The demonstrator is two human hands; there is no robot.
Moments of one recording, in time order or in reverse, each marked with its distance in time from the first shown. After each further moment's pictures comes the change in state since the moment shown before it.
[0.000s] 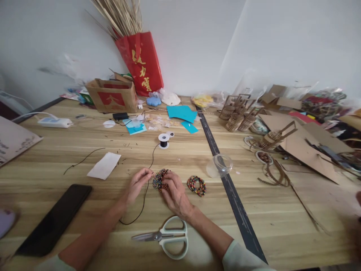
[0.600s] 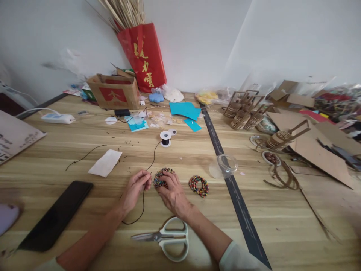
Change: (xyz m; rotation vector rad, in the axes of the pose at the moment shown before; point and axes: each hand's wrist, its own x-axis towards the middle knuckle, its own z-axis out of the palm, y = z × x) left_hand -0.012 -0.015 0.004 -0.328 0.084 -0.174; right_hand 0.003 0.006 0.012 -0.194 -0.135 -0.110
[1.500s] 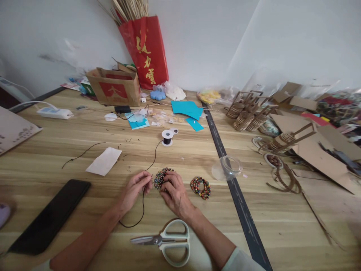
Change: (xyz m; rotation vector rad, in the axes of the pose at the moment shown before) left_hand 0.001 0.004 -0.005 0.027 -0.078 -0.052; right_hand 0.001 0.004 -0.001 0.233 0.097 0.053
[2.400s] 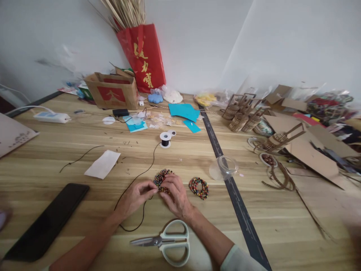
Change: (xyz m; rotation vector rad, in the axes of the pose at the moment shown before) left_hand -0.009 0.005 0.006 0.478 -0.121 0.158; right_hand 0.003 -0.010 -0.009 0.075 0.119 -0.073
